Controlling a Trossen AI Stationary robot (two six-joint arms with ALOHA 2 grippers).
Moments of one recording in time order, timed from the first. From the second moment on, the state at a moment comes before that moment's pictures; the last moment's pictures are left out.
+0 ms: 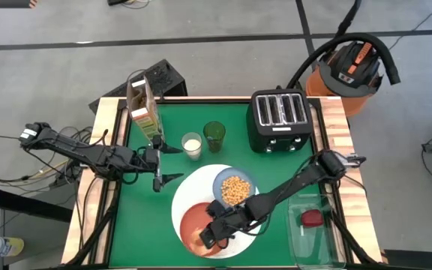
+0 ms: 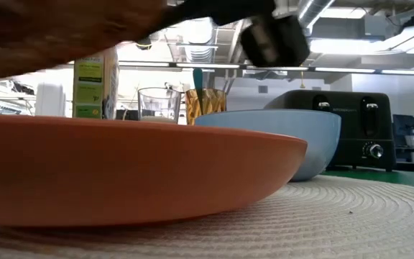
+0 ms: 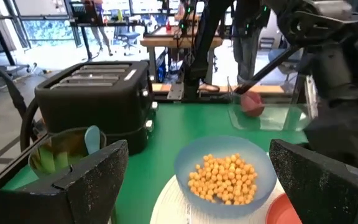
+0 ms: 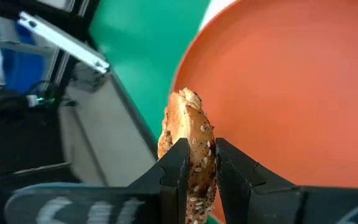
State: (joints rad) left arm -0.26 0.82 0.49 0.19 -0.34 -0.05; right arm 0.49 2.09 1.63 -0.30 0.13 1.34
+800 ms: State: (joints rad) left arm -0.26 0.82 0.49 0.17 -0.35 -0.05; right arm 0.48 2.12 1.63 -0.36 0.11 1.33
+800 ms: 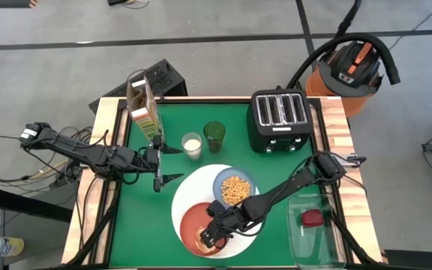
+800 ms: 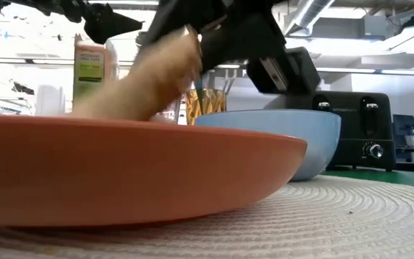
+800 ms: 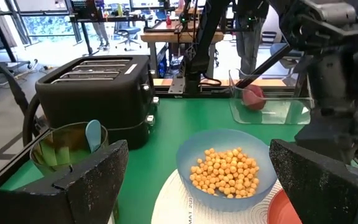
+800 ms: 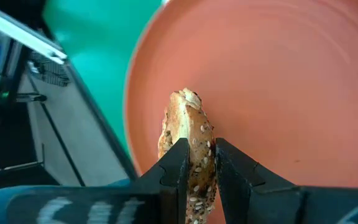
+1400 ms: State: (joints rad) left arm -0.26 0.82 0.49 0.17 -0.35 -0.05; right arm 0.48 2.12 1.63 -0.37 0.11 1.27
